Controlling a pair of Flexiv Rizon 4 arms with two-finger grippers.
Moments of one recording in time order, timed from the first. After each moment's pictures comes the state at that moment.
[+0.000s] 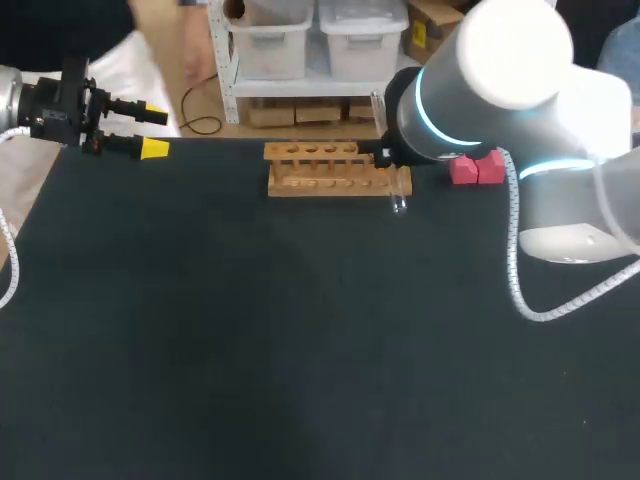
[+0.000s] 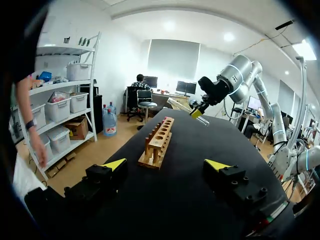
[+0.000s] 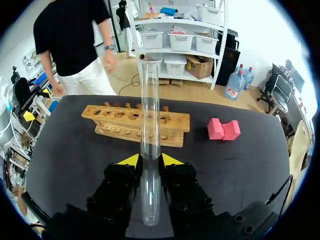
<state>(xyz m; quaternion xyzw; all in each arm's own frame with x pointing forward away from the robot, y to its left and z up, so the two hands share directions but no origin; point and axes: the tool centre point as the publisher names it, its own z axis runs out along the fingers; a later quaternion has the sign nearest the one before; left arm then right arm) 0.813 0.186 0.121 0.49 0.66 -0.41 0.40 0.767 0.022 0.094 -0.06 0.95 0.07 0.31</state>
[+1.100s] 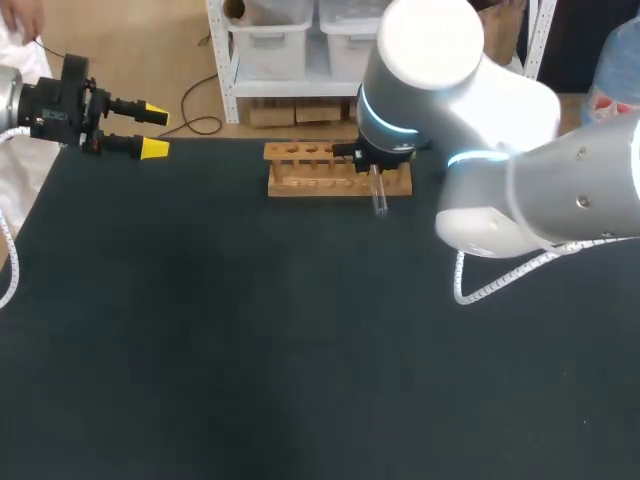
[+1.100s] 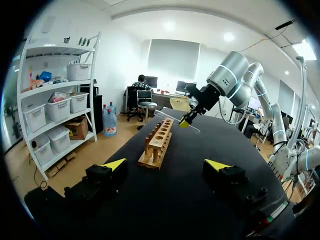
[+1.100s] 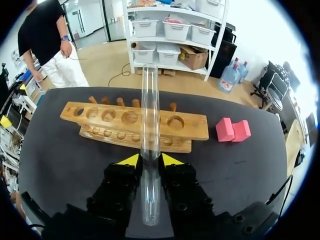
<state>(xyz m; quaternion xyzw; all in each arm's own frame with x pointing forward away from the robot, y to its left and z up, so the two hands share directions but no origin) 0.813 0.186 0.121 0.49 0.66 -0.41 0.40 0.802 0.039 0.056 -0.05 0.96 0.02 0.26</state>
